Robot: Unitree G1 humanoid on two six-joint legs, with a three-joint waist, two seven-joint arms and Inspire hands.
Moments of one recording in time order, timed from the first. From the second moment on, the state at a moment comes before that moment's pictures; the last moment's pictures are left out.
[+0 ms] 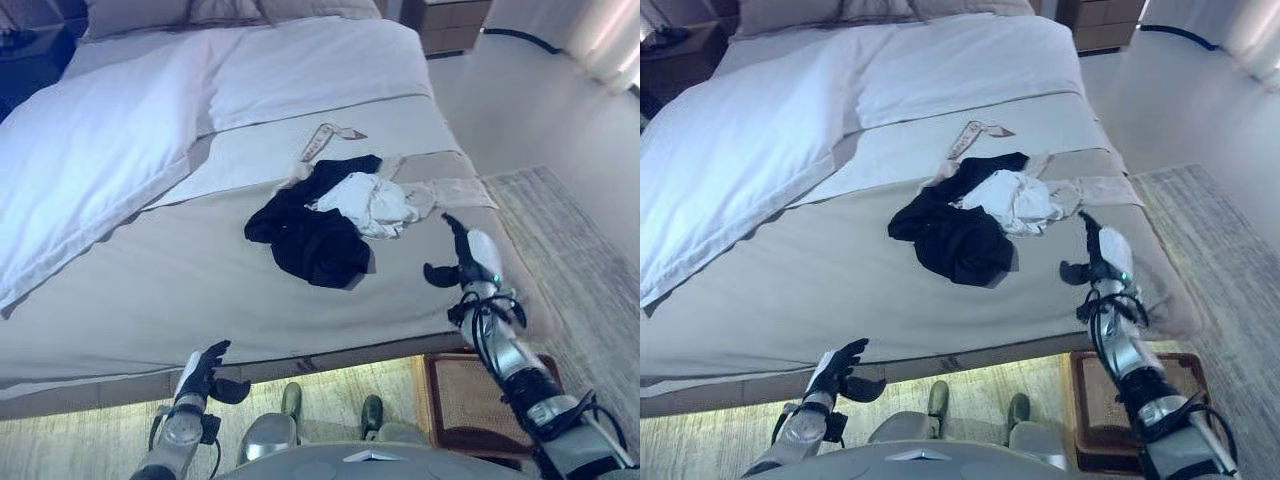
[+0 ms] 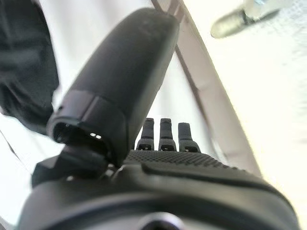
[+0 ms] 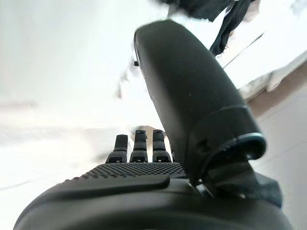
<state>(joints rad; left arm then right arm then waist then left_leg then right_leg) 0.09 0.32 -0.16 0.98 0.05 -0.30 0.19 -0.32 -0.59 0.29 0.58 -0.39 0.02 -0.48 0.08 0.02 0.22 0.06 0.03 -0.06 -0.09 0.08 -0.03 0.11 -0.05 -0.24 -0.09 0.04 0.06</state>
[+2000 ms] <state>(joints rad) -0.17 0.66 -0.36 0.52 0.28 -0.43 0.63 -1.17 -0.74 0.62 1.03 -0.55 0.18 -0.16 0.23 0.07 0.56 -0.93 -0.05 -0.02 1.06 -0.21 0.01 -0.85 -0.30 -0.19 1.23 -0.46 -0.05</state>
